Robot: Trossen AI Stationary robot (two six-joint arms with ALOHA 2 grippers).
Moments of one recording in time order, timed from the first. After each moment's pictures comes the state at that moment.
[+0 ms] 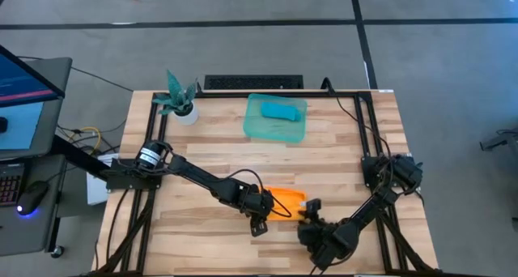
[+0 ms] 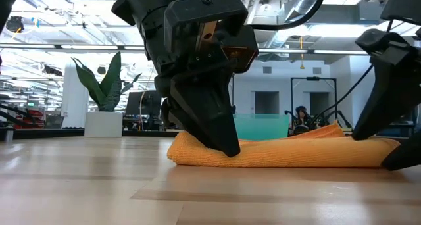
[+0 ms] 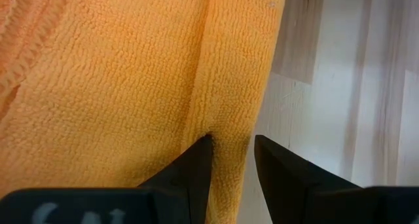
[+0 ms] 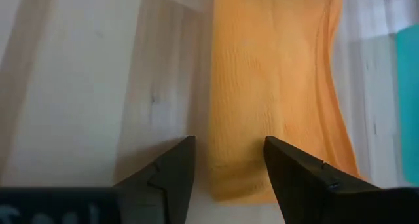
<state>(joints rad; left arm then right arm) -0.33 2.10 1.33 -0.31 0.06 -0.63 0.84 2.00 1.15 -0.68 0.72 0.55</state>
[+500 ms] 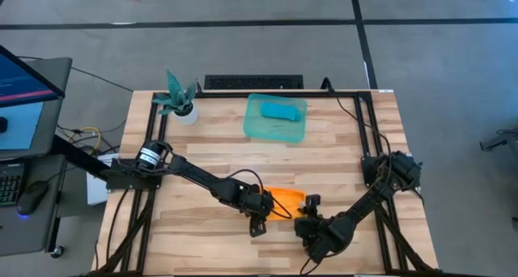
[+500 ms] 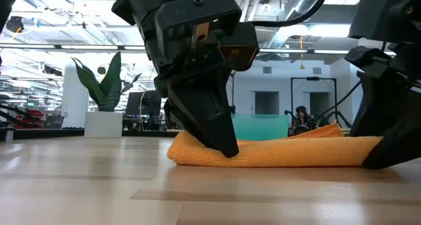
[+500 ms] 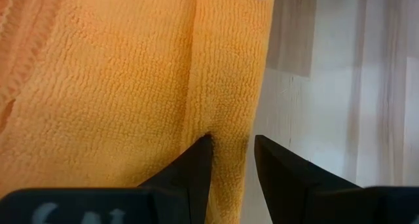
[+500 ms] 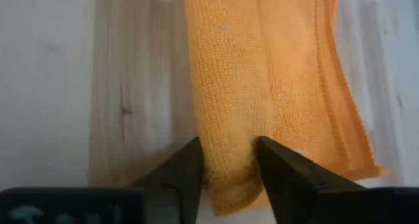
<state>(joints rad) -0.33 2.10 1.33 -0.31 0.06 -0.57 0.77 1.99 1.13 -0.66 0.64 0.64</state>
